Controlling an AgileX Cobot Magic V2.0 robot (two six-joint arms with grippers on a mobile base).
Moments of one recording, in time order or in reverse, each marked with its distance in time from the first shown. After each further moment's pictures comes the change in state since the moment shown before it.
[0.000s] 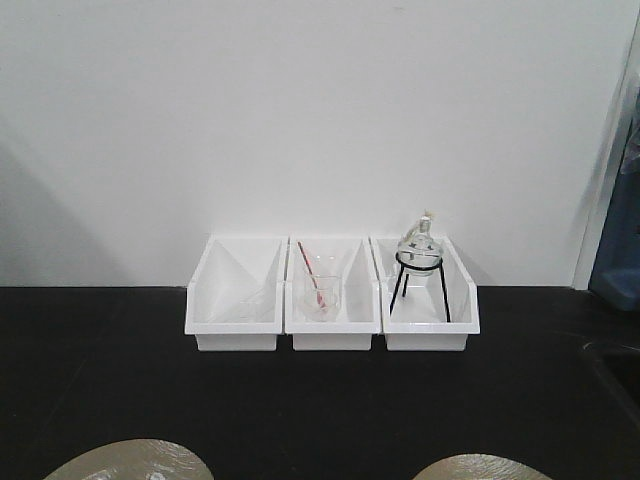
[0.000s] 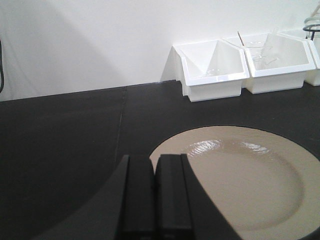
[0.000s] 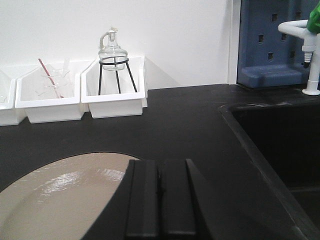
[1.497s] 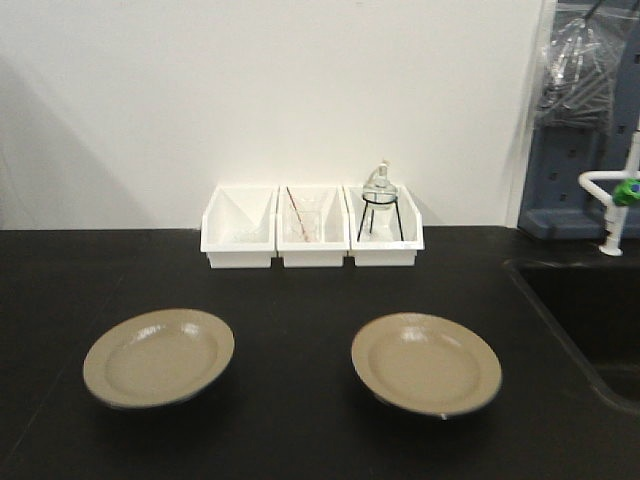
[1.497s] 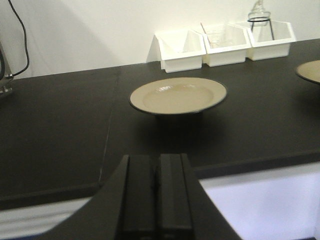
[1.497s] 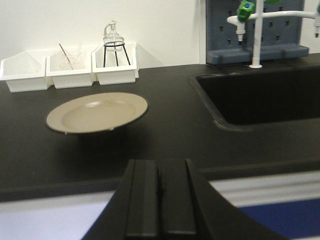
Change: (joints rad) left arm 0.000 0.000 0.000 0.000 0.000 0.000; right arm 0.000 0.000 0.000 0.000 0.000 0.000
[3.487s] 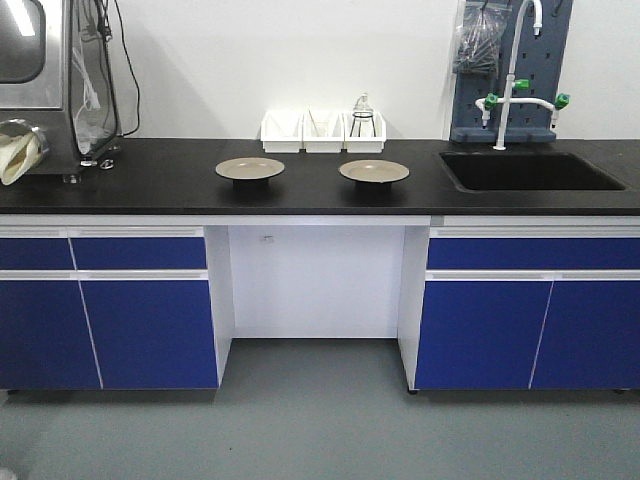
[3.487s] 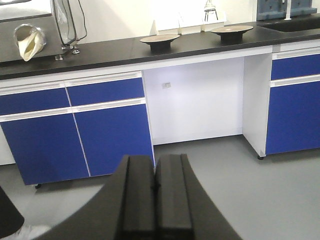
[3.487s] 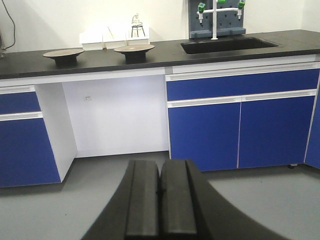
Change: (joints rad) left arm 0.000 0.000 0.000 0.000 0.000 0.000; right arm 0.000 0.000 0.000 0.001 -0.001 0.000
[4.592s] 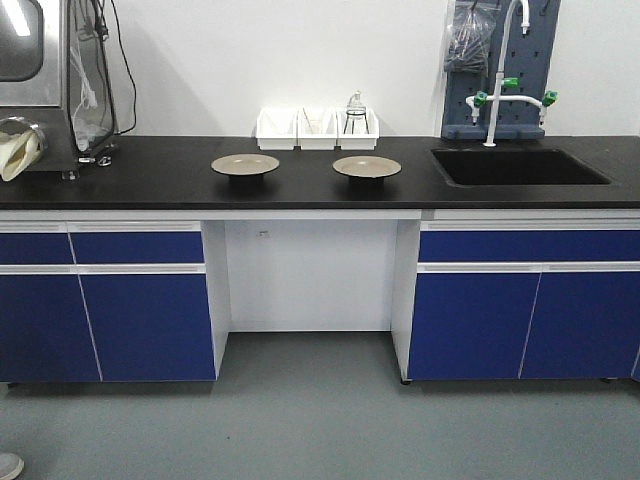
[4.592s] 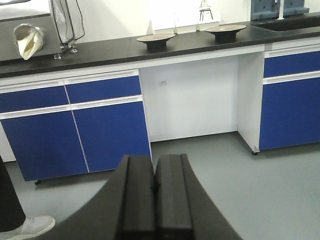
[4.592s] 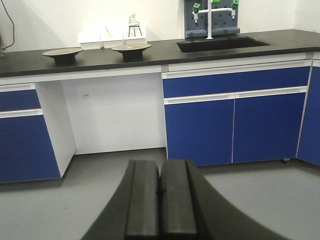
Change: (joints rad) left arm 0.000 0.000 0.000 0.000 0.000 0.000; right arm 0.000 0.000 0.000 0.000 0.000 0.000
